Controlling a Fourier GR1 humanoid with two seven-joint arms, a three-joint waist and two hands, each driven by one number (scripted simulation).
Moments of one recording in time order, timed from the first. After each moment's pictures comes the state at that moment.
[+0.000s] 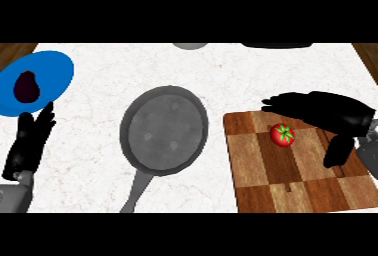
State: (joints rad) left arm -0.13 0.46 -0.01 -1.29 0.05 0.18 0.23; right arm -0.52 -0.76 0.42 -1.45 0.60 0.58 -0.34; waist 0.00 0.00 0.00
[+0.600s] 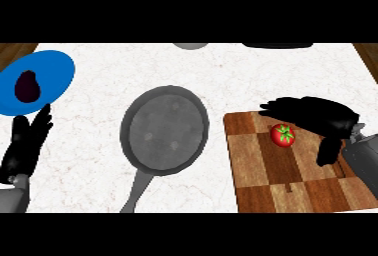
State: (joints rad) left arm -0.10 0.44 0.05 -1.33 0.02 0.13 0.24; right arm -0.49 -0.66 0.37 -1.36 0.82 0.55 -0.42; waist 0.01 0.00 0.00
